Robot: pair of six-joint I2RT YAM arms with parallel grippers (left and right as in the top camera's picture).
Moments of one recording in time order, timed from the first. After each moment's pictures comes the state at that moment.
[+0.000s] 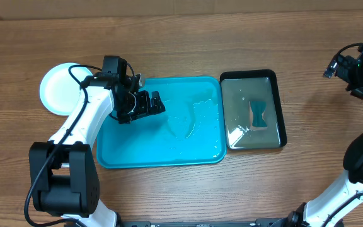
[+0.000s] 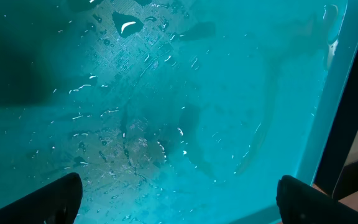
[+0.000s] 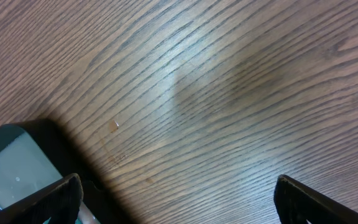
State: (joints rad) left arm -0.08 1.78 1.23 -0.85 0.41 -0.24; right arm -0.41 2.01 1.81 -1.19 -0.13 0.17
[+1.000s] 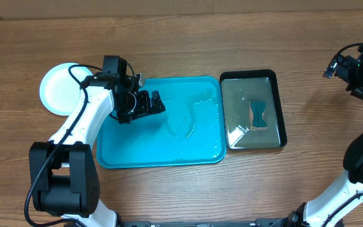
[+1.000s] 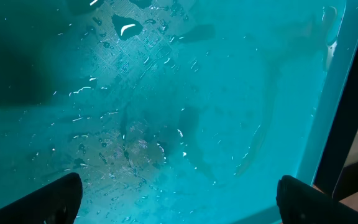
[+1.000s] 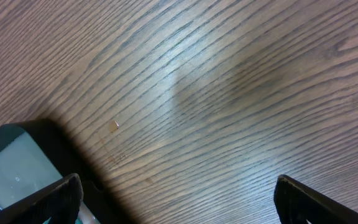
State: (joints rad) left arm -0.08 1.78 1.23 -0.84 0.41 -0.24; right arm -0.41 2.01 1.81 -1.19 -0.13 0.17
